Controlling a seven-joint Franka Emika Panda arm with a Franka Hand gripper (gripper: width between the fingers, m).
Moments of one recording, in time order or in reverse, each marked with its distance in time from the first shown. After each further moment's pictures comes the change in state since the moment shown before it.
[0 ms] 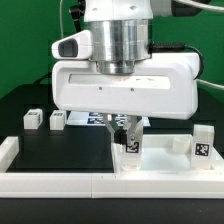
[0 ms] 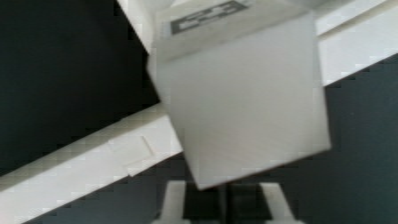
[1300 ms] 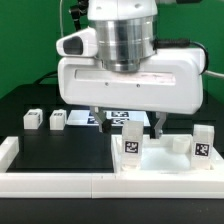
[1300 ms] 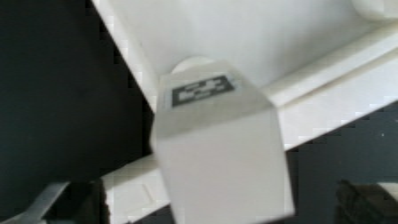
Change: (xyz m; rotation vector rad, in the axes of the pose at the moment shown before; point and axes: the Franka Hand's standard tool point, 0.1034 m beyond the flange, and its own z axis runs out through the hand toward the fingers) arm -0.022 -0.004 -0.002 -0.015 -0.120 -0.007
